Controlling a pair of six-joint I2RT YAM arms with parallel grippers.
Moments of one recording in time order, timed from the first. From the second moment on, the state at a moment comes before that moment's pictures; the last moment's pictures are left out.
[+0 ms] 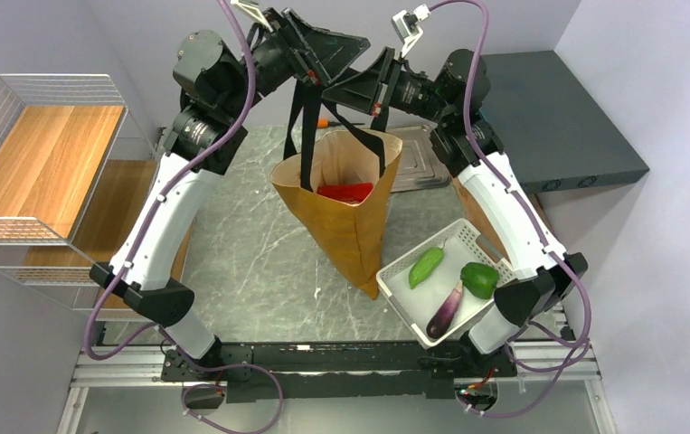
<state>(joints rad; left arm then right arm) -0.57 1.63 2.19 -0.14 0.35 -0.70 0.48 1.60 1.91 -0.03 -0.78 0.95</state>
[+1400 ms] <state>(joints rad) -0.53 1.61 2.11 0.08 0.78 -1.01 0.45 1.79 1.79 0.72 -0.97 1.67</state>
